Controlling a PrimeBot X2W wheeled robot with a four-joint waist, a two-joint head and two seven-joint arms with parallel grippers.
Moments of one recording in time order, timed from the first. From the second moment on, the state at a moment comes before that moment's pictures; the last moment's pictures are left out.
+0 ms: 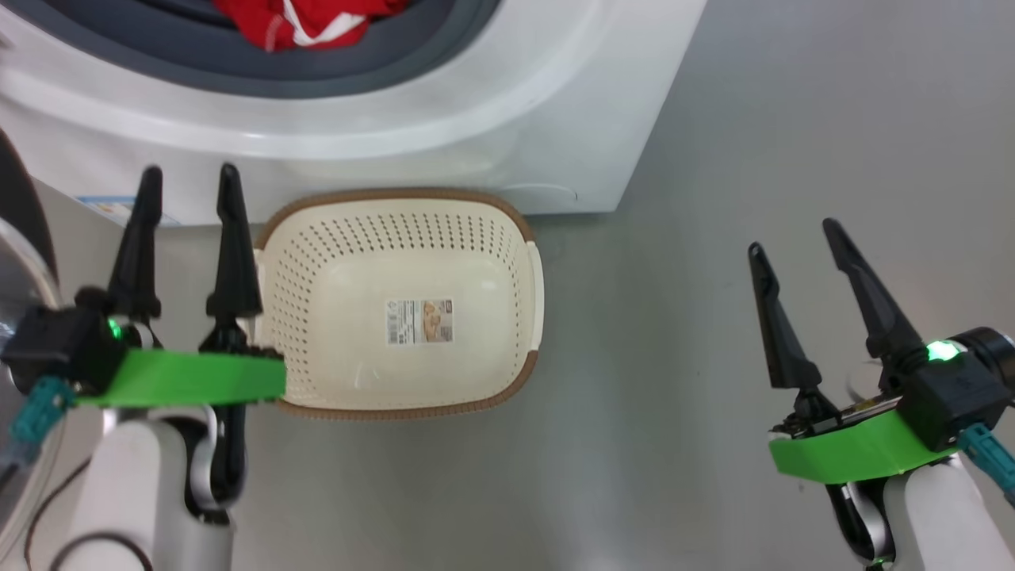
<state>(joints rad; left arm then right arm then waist) -0.45 0.07 0.01 0.17 -0.30 -0.04 -0.26 -0.17 -0.05 0.03 -0.02 0.11 0.12 -0.26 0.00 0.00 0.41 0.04</state>
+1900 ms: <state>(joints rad) -1.42 0.20 -0.02 1.13 -0.13 0.03 -0.20 -0.30 -0.05 0.02 -0.07 0.14 0.12 -0.26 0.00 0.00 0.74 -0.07</state>
